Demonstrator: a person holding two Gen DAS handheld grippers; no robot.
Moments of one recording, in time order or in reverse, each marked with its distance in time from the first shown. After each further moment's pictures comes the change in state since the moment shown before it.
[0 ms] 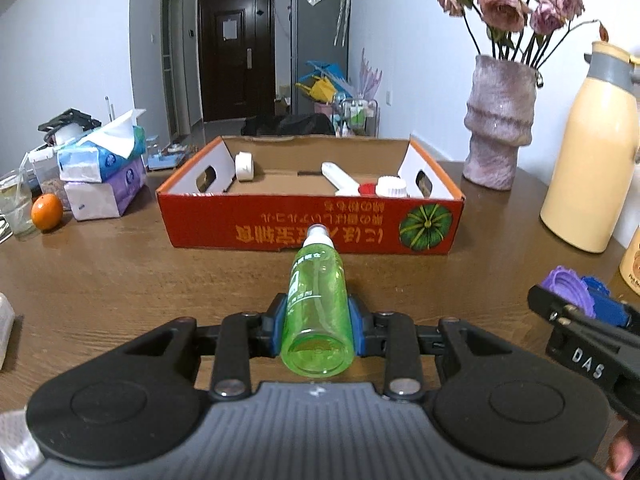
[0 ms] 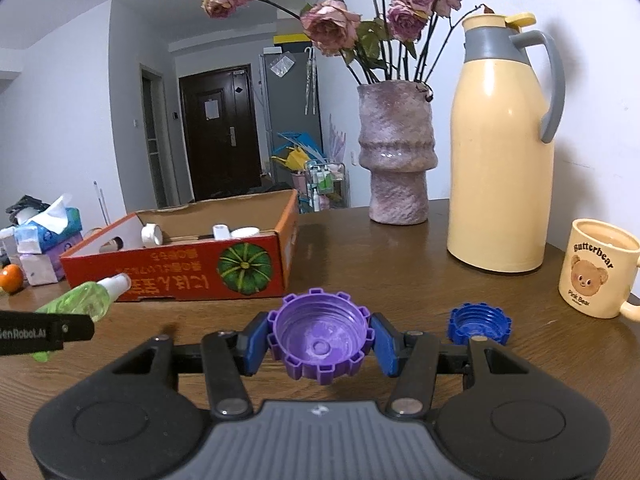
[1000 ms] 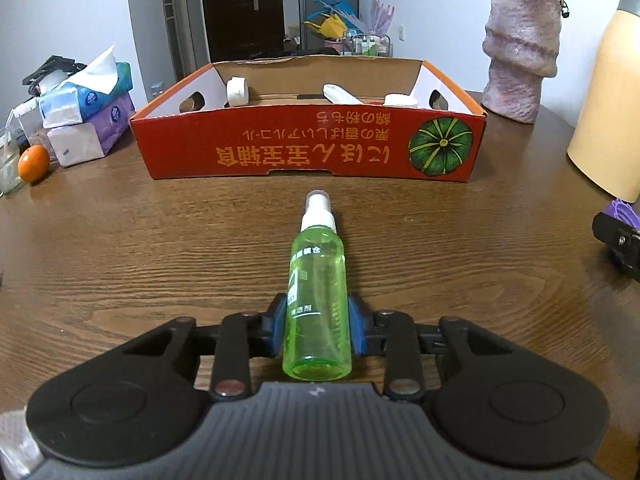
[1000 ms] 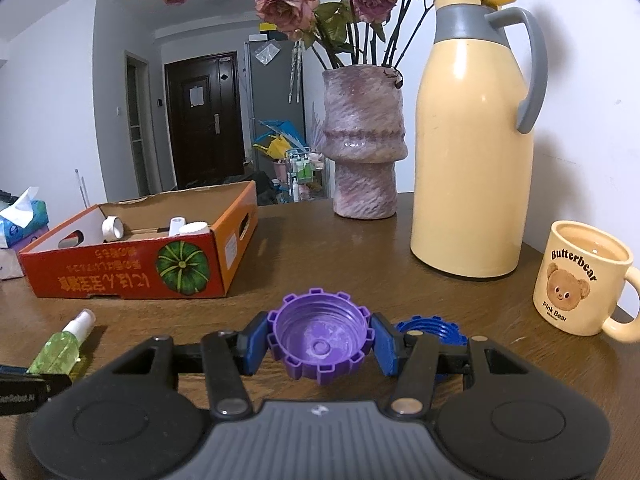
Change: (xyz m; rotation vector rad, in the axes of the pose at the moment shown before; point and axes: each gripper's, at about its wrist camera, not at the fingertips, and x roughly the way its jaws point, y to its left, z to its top) left arm 0.051 -0.019 -0.022 0.011 0.202 0.050; right arm 0.024 -0.042 0.009 -0.016 0.041 -0.057
